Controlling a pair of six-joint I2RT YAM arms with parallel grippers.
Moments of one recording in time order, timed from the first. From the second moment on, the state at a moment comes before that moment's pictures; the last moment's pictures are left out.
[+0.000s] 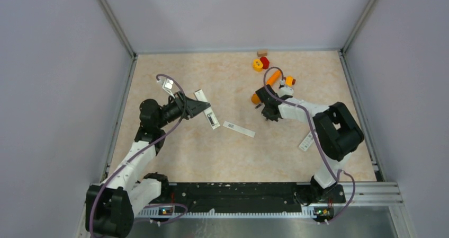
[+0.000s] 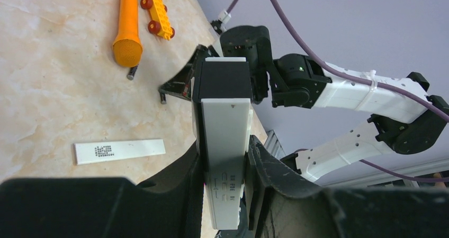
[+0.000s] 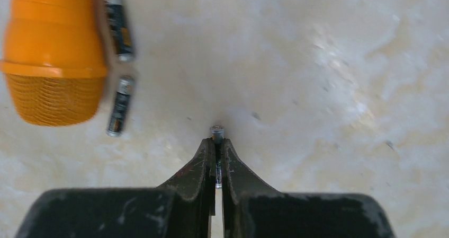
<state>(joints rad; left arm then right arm) -0.16 0.98 0.51 0.49 0.78 -0.95 0.56 1.80 1.09 -0.39 0.49 1.01</state>
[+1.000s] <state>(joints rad) -0.16 0.96 0.50 0.44 0.77 -0.93 0.59 1.48 0.77 -0.43 0.42 1.52</state>
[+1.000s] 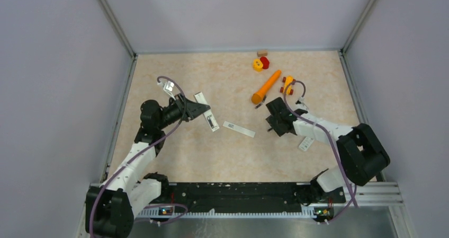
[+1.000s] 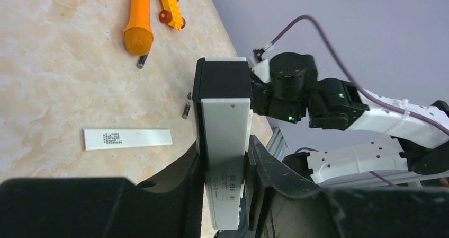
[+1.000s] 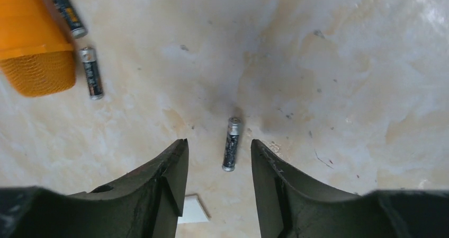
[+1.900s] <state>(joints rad) -0.13 1.00 0.57 0.31 0.74 -0.89 0.54 1.47 0.91 -0.52 -0.09 -0.63</state>
